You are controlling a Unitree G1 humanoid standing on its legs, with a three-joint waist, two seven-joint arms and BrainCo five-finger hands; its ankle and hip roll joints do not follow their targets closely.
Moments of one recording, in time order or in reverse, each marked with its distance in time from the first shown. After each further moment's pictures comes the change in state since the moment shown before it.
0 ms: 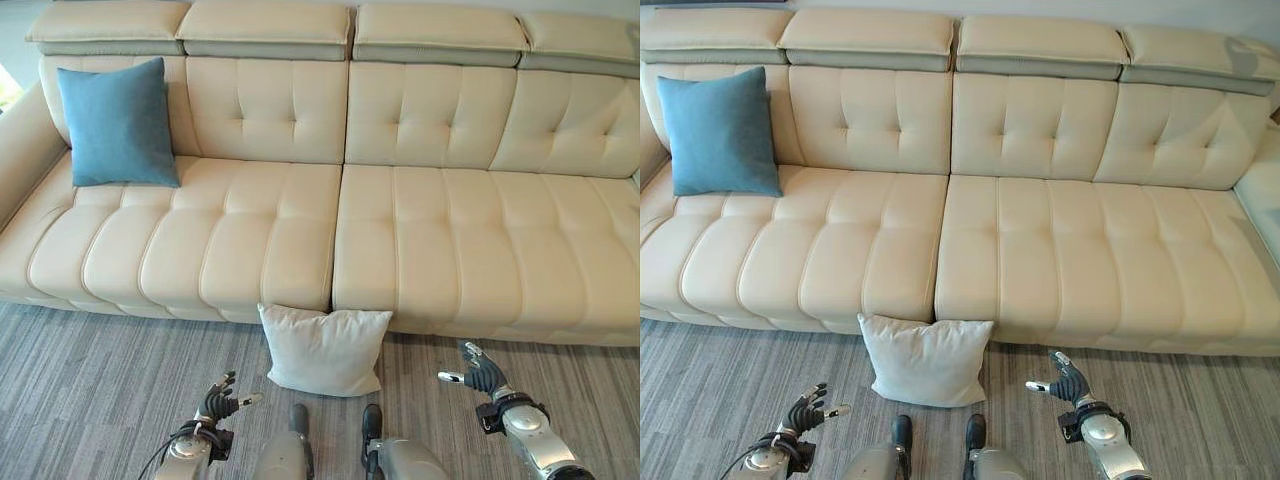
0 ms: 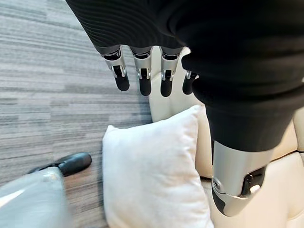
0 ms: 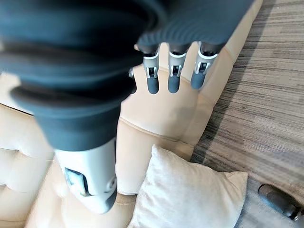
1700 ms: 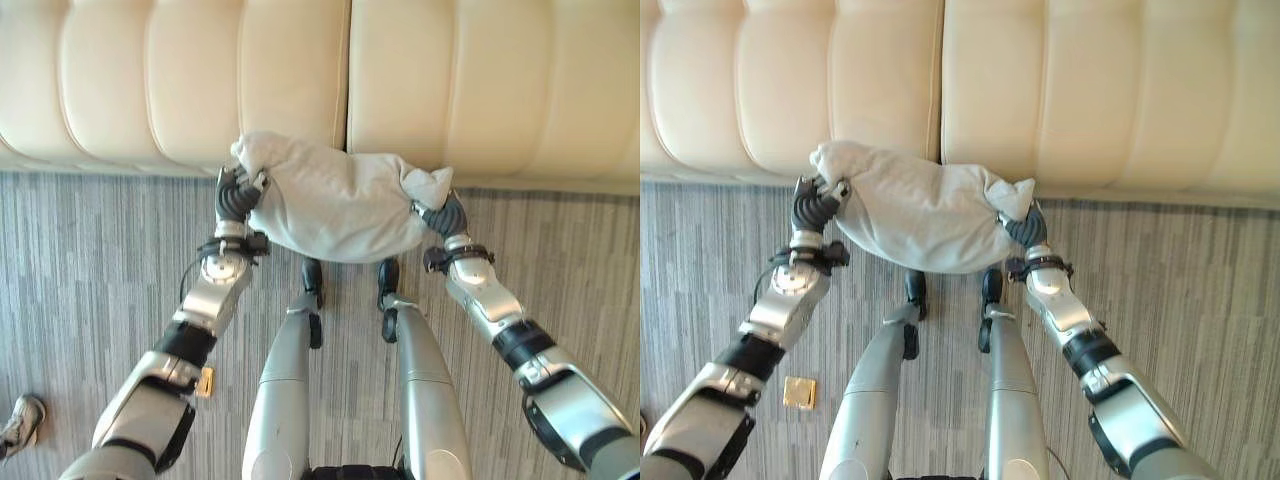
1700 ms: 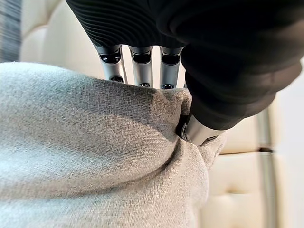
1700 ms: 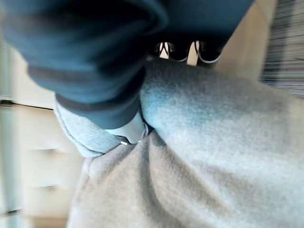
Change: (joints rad) left arm -0.389 0.095 -0.052 -0.590 -0.199 -0.110 0.290; right arm -0.453 0.045 0.134 -0.317 0.245 -0.064 -0.216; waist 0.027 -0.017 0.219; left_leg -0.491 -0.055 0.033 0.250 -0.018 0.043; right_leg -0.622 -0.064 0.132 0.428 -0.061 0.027
